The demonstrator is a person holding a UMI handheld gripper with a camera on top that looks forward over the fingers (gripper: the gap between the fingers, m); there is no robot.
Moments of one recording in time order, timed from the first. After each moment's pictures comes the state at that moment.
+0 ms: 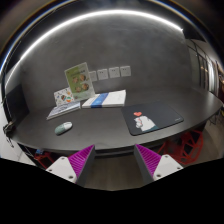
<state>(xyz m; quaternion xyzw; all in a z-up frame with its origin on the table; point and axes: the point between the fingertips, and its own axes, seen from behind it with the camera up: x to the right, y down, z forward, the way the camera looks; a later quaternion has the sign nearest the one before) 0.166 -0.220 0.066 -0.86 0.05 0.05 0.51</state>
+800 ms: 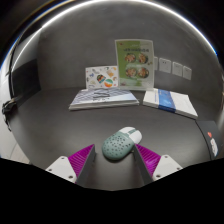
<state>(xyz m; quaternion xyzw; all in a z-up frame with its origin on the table) -0.132 -0.022 -0.011 -0.87 -0.09 0.05 0.48</state>
